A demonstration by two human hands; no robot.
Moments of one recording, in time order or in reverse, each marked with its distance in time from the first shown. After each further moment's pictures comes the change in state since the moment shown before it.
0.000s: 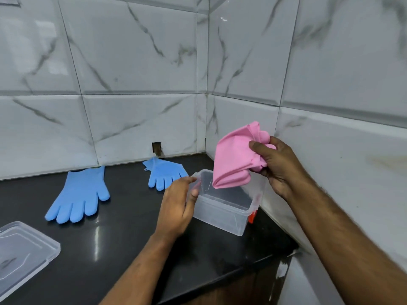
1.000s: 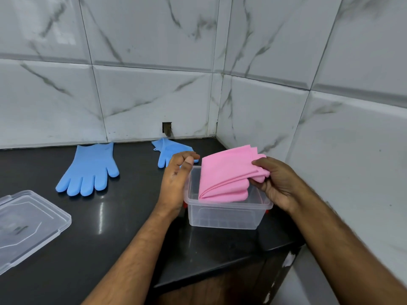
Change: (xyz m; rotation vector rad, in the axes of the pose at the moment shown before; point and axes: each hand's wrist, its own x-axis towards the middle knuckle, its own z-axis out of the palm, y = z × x) left_hand 0.012 0.008 -0.025 -0.637 0.104 -0.314; right_hand -0.028 0.047 0.016 0.158 -0.113 0.344
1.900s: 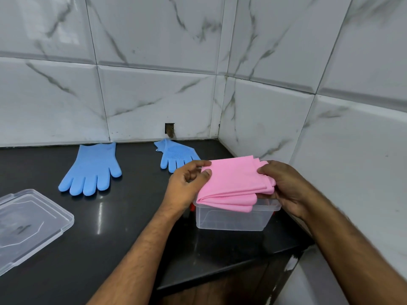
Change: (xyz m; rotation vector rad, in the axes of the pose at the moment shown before) left_hand -0.002 0.004 -0.002 0.035 -0.138 -0.185; right_hand -0.004 -0.003 -0.010 -0.315 -0.022 0.011
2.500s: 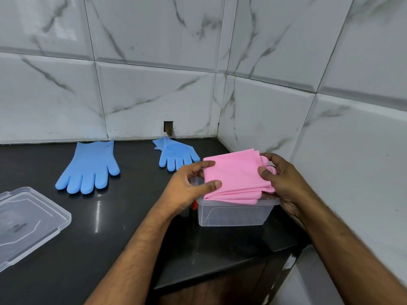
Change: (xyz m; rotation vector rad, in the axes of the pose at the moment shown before) left_hand 0.001 0.003 -0.008 0.224 -0.157 -0.082; right_hand 0.020 0.021 -0.013 -0.258 0.172 -0.248
